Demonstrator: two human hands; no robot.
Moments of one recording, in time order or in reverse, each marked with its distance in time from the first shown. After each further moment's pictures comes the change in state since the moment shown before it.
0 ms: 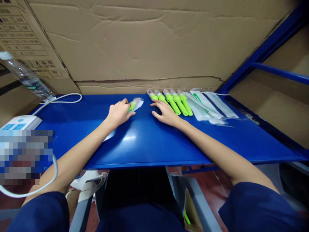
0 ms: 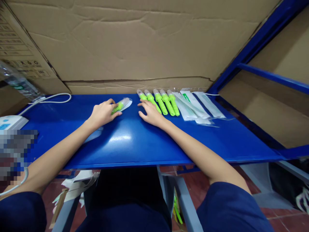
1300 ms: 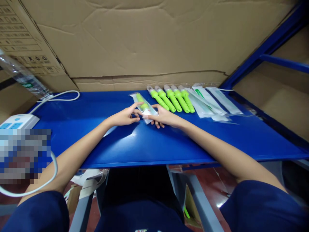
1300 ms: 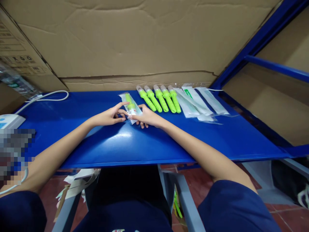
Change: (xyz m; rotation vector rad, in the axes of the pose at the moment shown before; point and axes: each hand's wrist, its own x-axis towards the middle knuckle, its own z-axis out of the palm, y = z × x) left_hand 0.008 -0.007 0.033 -1.009 -0.344 0.376; right_hand -0.006 -0.048 -0.010 0.725 -0.353 0.539
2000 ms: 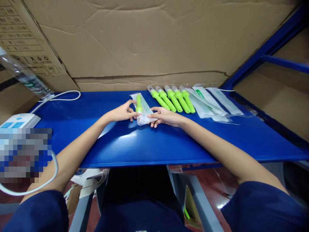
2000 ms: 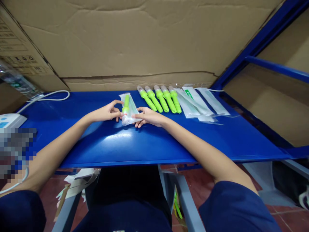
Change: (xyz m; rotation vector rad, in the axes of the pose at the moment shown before) left_hand -0.004 0.013 -0.014 -0.014 0.078 -0.259; right_hand 0.002 -0.006 -0.003 0.376 -0.204 0.087
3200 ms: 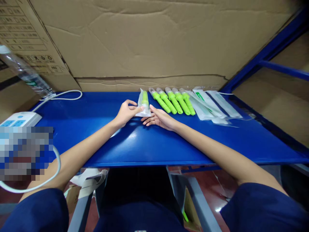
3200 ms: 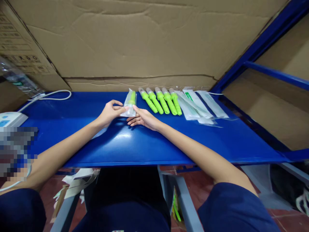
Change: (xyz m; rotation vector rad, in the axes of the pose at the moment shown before) left_hand 0.011 0.006 0.037 -0.600 0.528 -0.069; right_hand 0.012 0.008 0.022 0.258 0.101 -0.093
